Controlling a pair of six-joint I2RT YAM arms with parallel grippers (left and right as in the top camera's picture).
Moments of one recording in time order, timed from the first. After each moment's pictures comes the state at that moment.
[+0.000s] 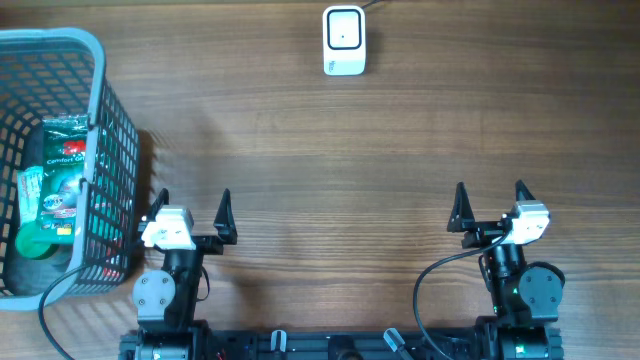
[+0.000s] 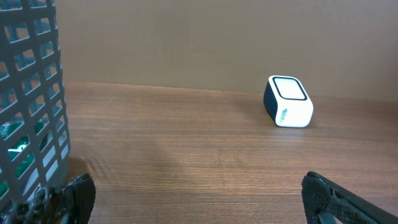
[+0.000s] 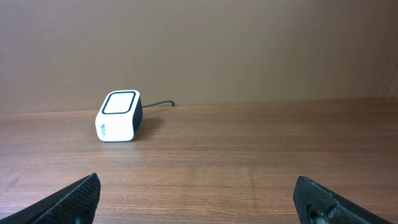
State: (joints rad) left arm 0.00 0.01 0.02 -0.08 0.06 -0.10; right arm 0.01 0.02 0.01 0.00 -0.04 0.06
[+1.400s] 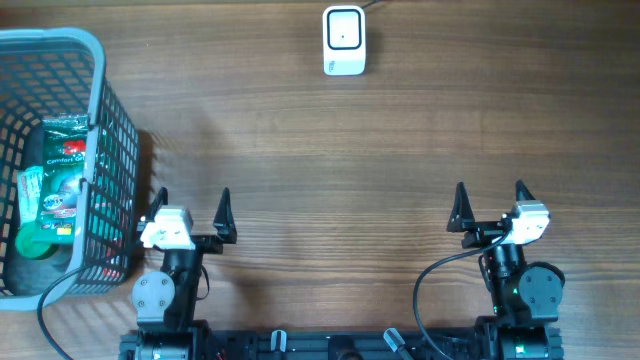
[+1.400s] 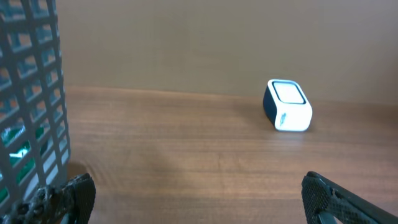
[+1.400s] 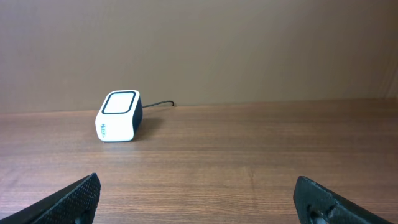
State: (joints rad) left arm 0.00 0.01 0.02 -0.05 0.06 -0.10; right arm 0.01 0.02 0.01 0.00 -0.04 0.06
